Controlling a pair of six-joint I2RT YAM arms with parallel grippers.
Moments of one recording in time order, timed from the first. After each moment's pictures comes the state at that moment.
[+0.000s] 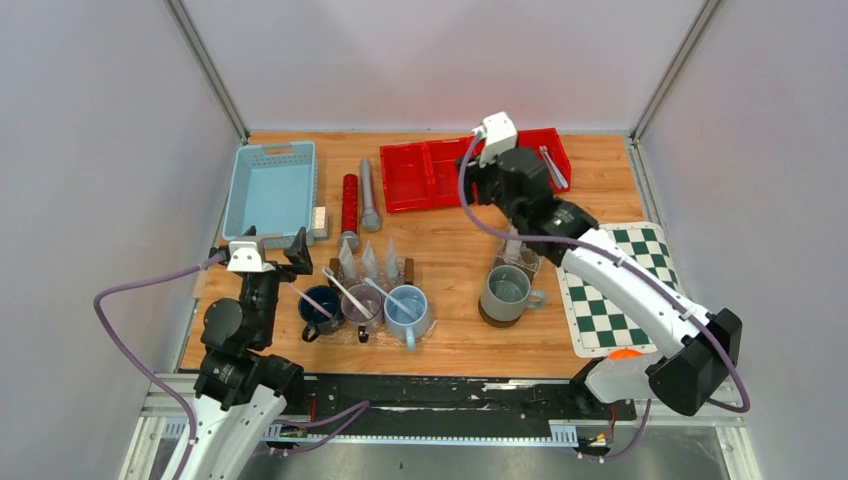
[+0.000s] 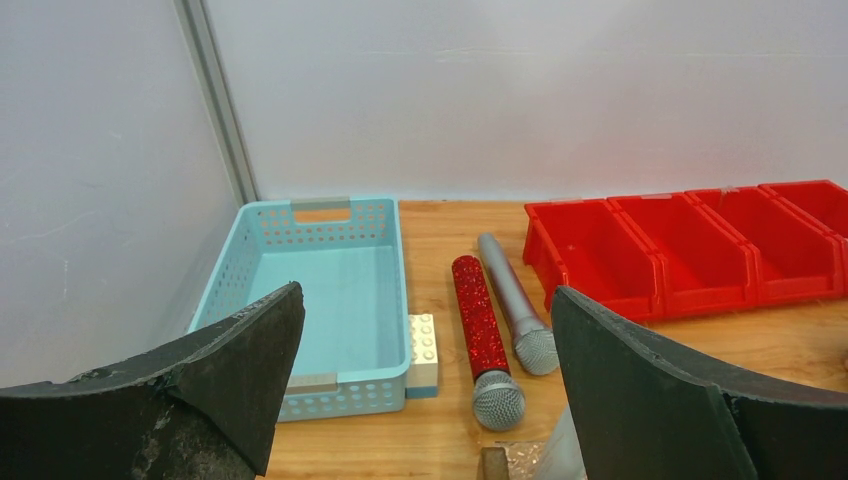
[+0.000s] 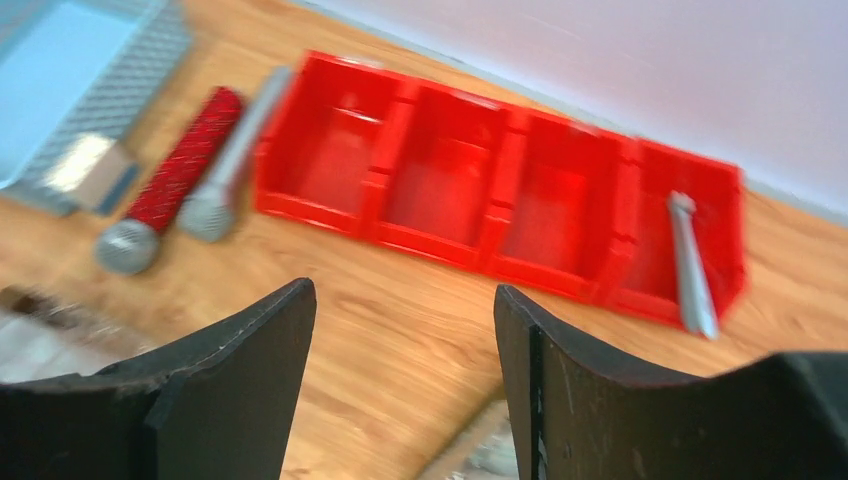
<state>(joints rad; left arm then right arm) -0.37 0.20 0.48 -0.05 -0.35 0.07 0.75 1.34 1.27 -0.20 0.29 -0.01</state>
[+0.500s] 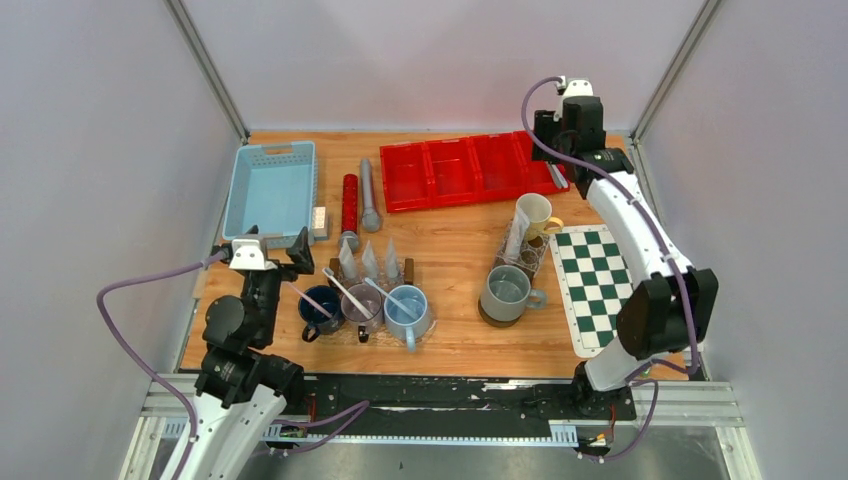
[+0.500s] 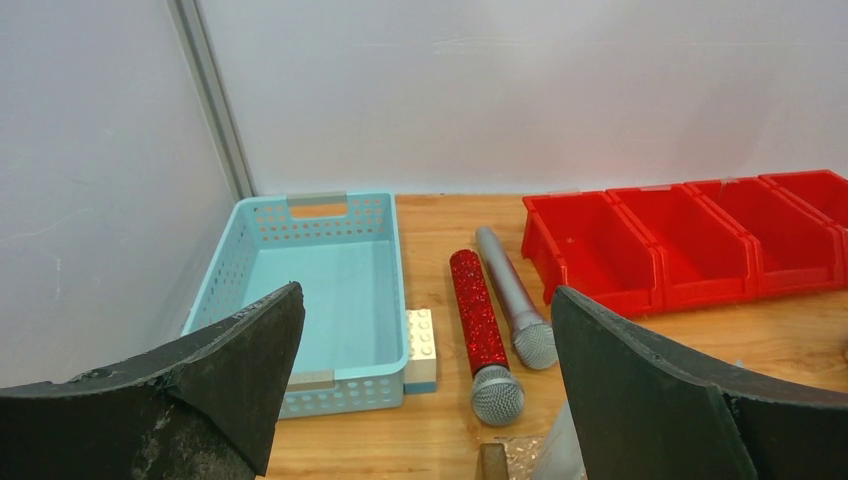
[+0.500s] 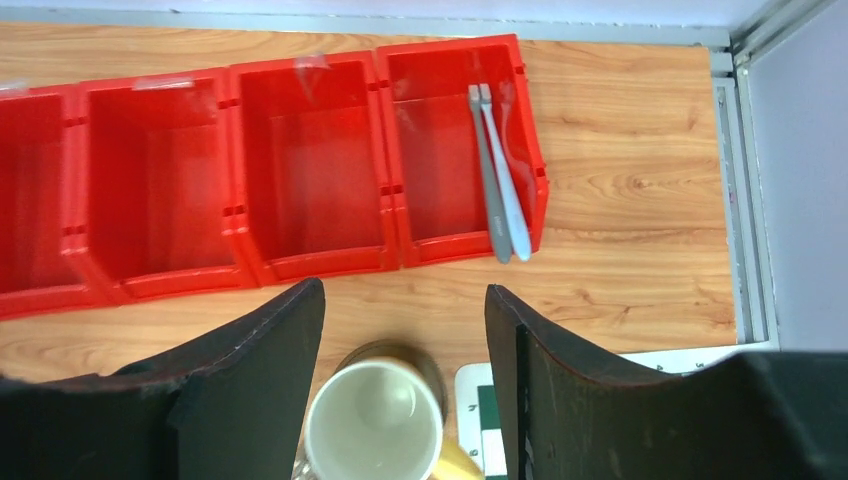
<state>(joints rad) -0.37 0.21 0.48 -0.05 -0.34 0.07 0.23 1.55 1.52 -0.43 0.20 0.08</state>
